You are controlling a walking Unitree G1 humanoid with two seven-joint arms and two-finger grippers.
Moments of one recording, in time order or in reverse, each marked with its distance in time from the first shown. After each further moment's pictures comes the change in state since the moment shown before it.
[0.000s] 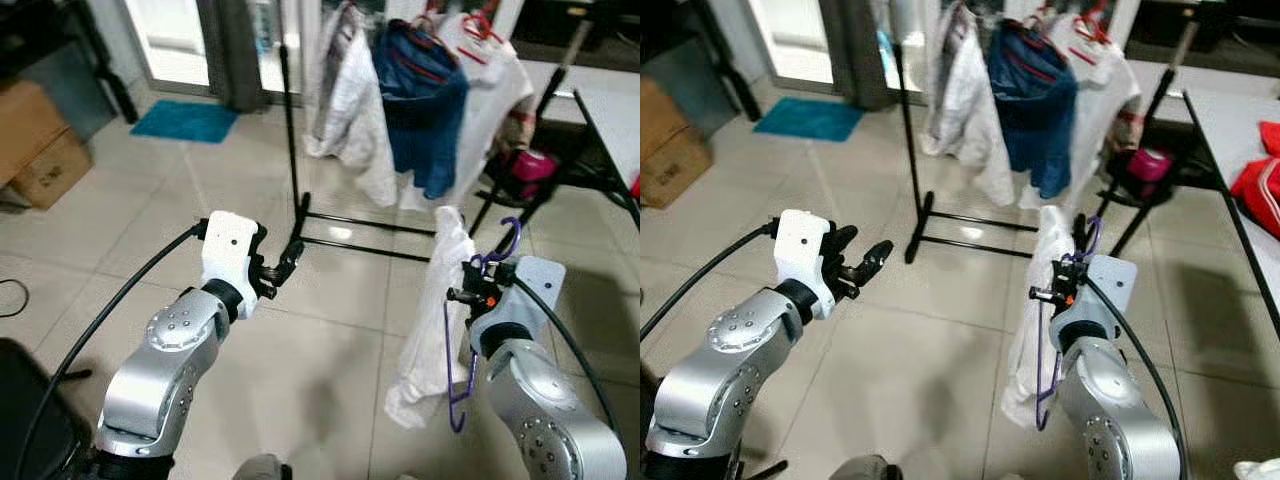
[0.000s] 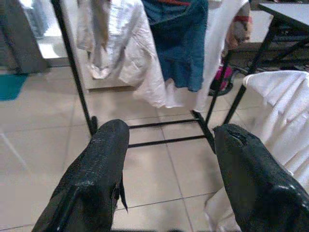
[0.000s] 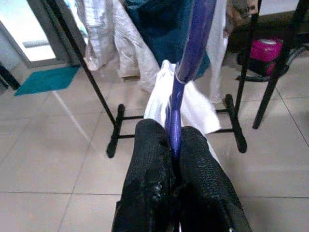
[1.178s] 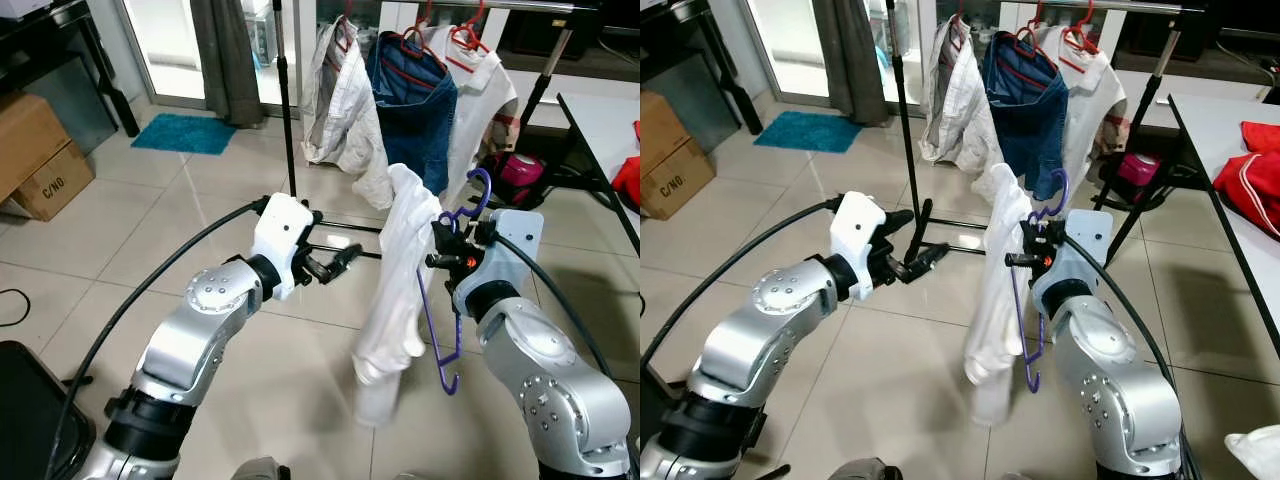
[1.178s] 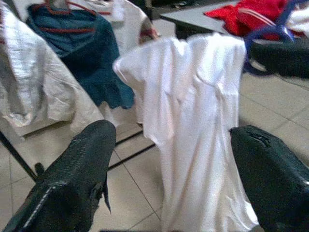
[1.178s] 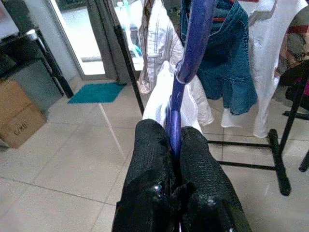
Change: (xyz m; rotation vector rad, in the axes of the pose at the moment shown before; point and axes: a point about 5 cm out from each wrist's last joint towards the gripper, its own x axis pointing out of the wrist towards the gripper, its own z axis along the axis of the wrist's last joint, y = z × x) left arm 0.039 -0.028 0.012 0.145 -0.026 -0.360; right arm 0.011 0.031 0.041 -0.033 -0.061 0.237
